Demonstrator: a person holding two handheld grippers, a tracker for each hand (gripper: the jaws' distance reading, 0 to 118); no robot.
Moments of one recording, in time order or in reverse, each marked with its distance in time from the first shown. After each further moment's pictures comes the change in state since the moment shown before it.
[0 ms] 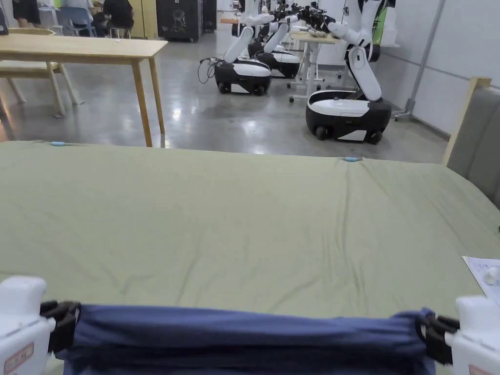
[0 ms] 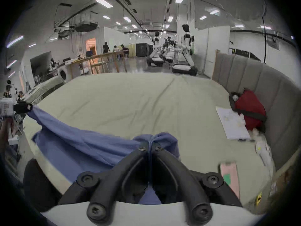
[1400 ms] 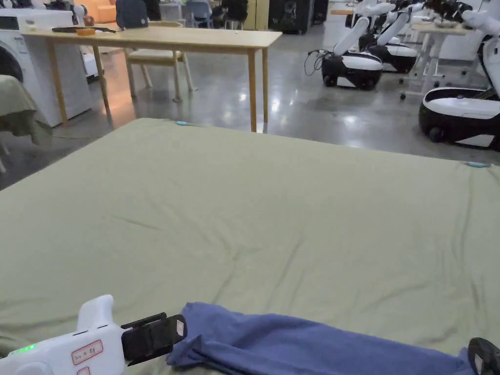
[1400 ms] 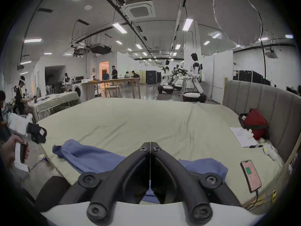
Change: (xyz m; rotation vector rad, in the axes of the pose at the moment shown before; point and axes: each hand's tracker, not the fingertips) left arm -0.115 -0.112 0.001 -0.062 -0.230 0.664; right arm -0.158 -0.014 0.069 0.324 0.074 0.024
